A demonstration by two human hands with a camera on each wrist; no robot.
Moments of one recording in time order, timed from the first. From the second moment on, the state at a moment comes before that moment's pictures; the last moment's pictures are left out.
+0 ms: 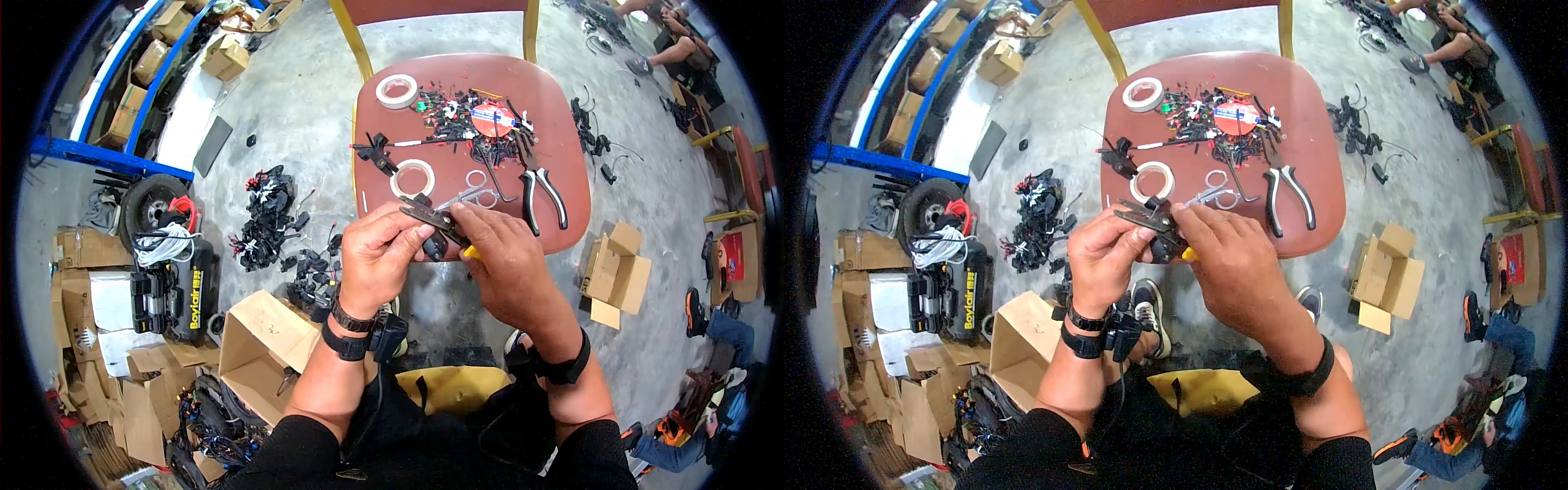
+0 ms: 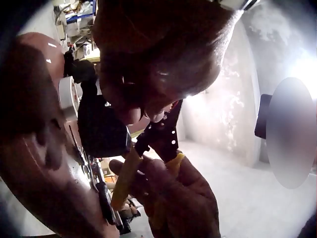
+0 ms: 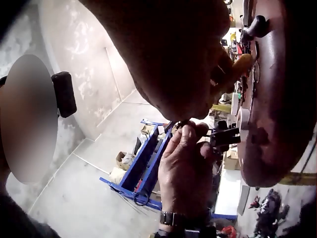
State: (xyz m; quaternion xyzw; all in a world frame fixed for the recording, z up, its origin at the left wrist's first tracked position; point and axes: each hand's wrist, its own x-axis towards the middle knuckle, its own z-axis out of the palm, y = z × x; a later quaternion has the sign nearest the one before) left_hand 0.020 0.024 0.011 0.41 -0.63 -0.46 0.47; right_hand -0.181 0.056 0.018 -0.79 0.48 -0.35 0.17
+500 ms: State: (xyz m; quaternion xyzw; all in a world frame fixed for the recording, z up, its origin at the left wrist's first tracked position) left_hand 0.015 0.012 0.017 0.37 -0.70 -0.36 0.50; right_hand -0.183 0.043 0.010 -0.81 0.47 -0.35 0.00
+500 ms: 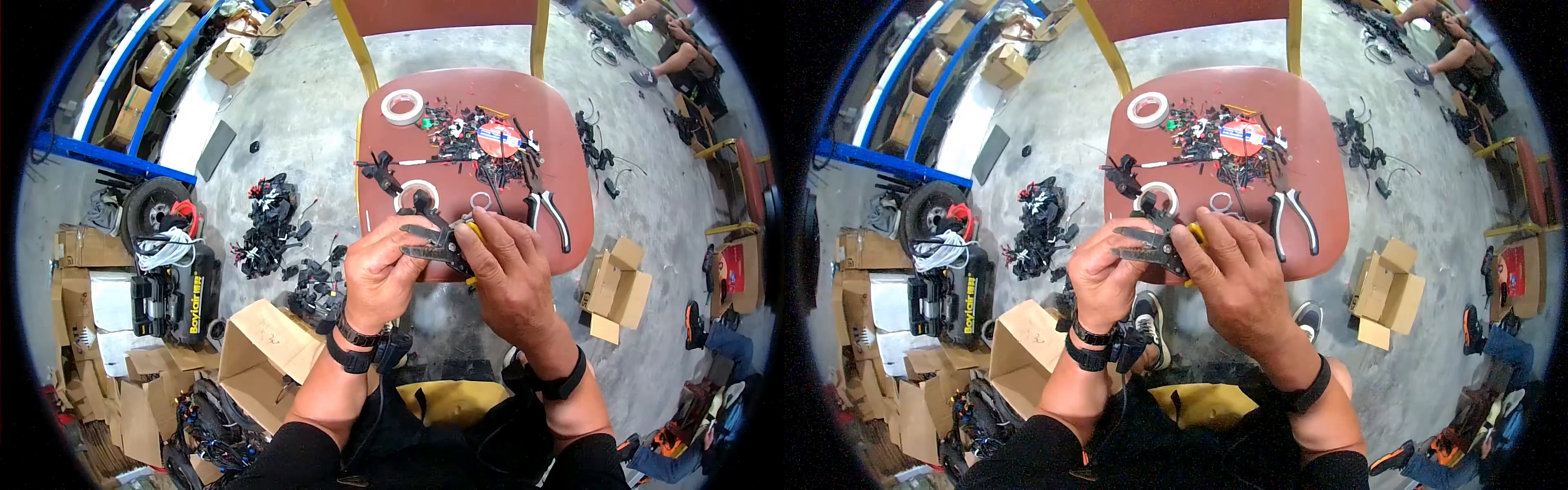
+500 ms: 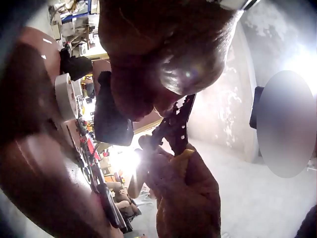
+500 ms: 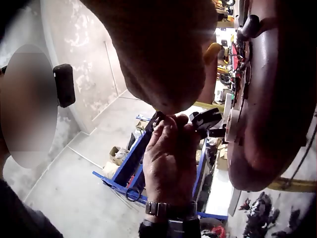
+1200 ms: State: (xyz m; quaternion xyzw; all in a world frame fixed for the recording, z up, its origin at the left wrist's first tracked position) left_hand 0.019 0.006 0.007 0.37 -0.68 -0.39 0.49; right_hand -0.182 0.038 0.007 -0.81 0.48 -0.33 0.01
